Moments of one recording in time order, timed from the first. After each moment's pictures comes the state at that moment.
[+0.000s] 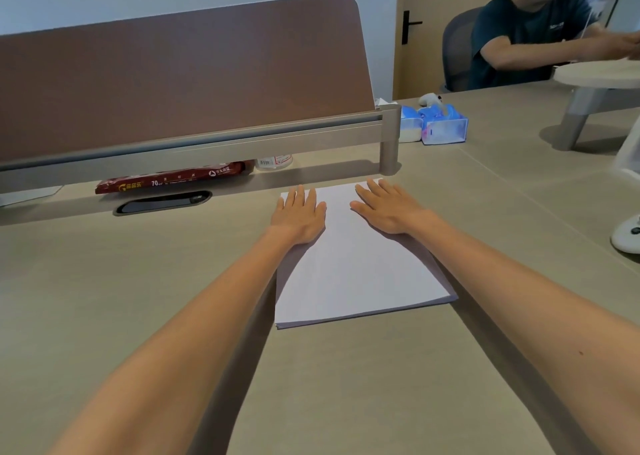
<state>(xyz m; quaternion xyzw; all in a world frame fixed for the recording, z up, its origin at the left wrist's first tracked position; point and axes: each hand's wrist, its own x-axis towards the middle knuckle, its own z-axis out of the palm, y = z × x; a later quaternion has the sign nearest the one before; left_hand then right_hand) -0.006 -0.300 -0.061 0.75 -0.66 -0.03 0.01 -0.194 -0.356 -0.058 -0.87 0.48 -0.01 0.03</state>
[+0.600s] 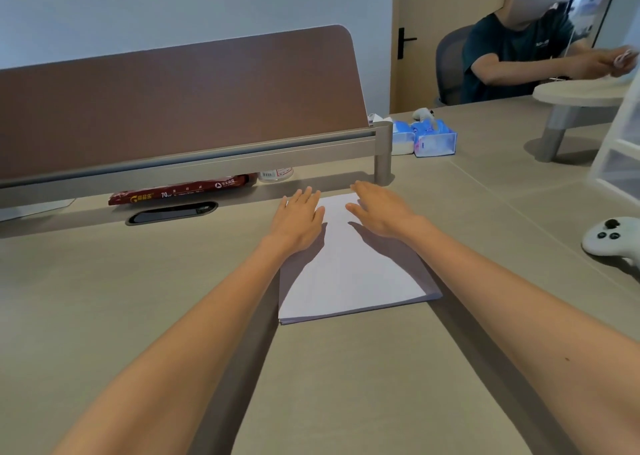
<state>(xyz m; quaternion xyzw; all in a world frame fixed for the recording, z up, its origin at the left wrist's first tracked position) -0.017 -0.268 -0.036 0.71 -0.69 0.05 0.12 -0.193 -0.318 -0.022 -0.87 0.47 -0.15 0.04</state>
